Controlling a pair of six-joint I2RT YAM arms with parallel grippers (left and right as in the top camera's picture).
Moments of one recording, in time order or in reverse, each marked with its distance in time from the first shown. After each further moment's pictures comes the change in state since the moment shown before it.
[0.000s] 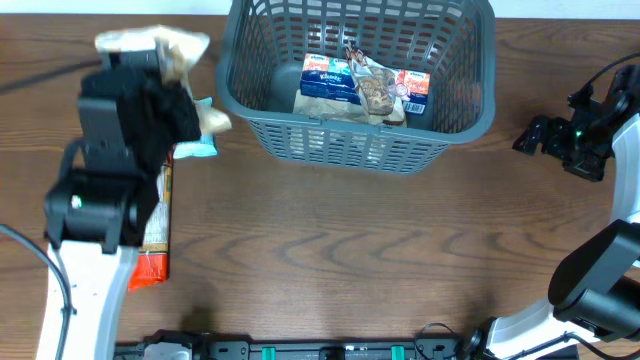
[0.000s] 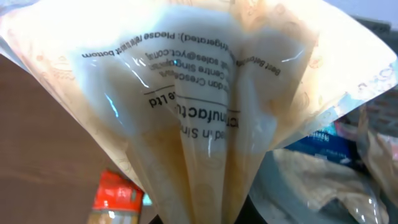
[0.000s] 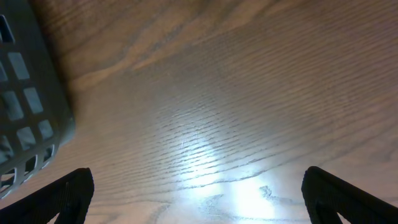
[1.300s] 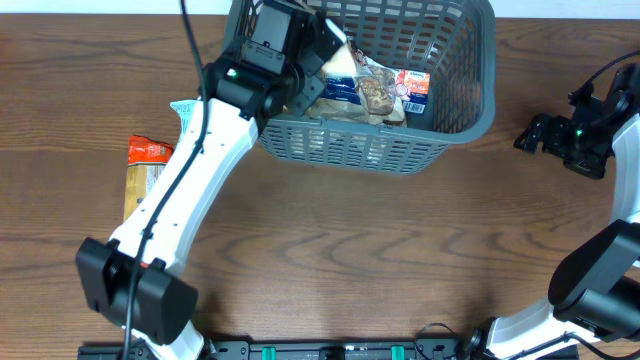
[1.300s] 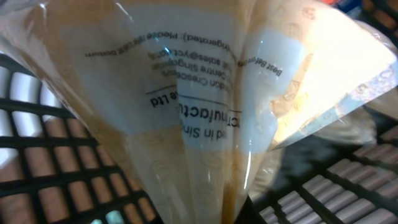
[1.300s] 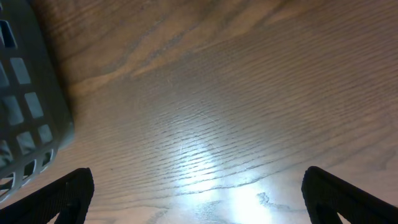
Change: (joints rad) left arm -0.321 0.594 0.389 -0.130 0.108 0.520; right arm 0.000 0.000 0.000 0.020 0.000 -0.011
